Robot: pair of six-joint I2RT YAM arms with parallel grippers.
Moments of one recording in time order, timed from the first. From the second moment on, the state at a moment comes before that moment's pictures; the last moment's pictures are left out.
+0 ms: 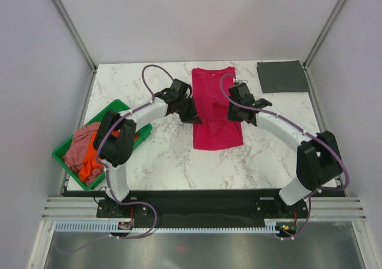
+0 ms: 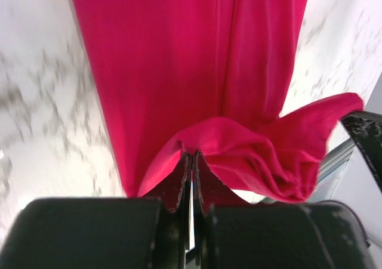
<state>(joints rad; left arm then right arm) -0.55 1.87 1.33 -0.41 0.33 -0.74 0.50 1.51 1.11 -0.49 0.22 0.53</state>
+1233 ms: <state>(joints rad) -0.31 2.33 1.97 -0.47 0.43 -0.65 0.25 2.14 1.91 -0.62 0.20 0.38</state>
